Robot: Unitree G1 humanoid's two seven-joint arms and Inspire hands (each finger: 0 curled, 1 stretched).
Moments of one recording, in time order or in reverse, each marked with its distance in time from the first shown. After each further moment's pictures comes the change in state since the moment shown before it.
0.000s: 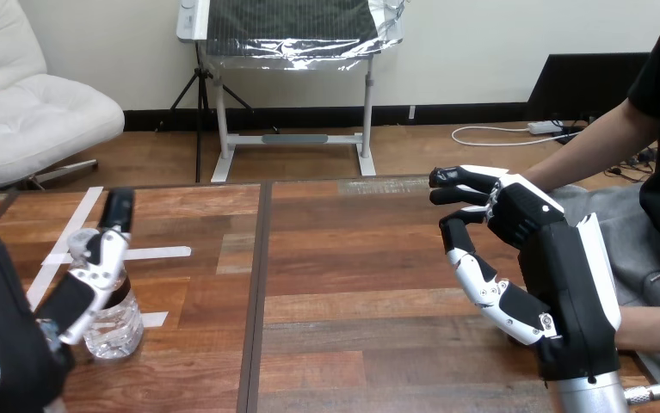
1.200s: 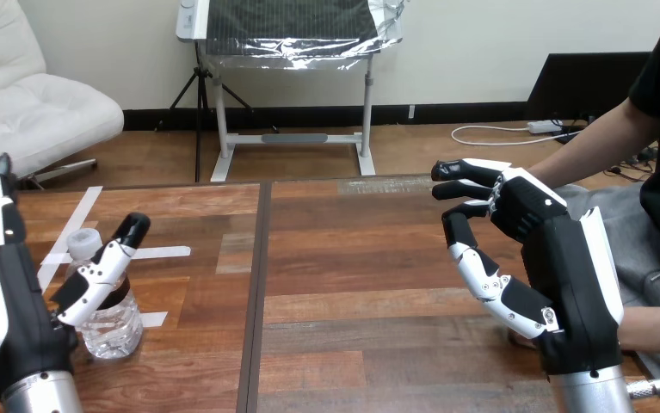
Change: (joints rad) left arm -0.115 0.009 0.027 0.220 -0.403 0.122 -0.366; right arm -0.015 0.000 -0.011 0.001 -0.006 0.003 0.002
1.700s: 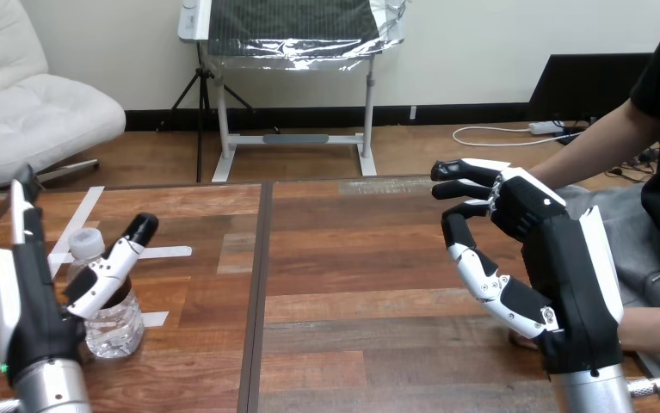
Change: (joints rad) left arm -0.104 -0.001 0.007 0.097 -0.141 0.140 -0.194; right arm -0.003 -0.005 -0.005 0.000 -0.013 0.002 0.002
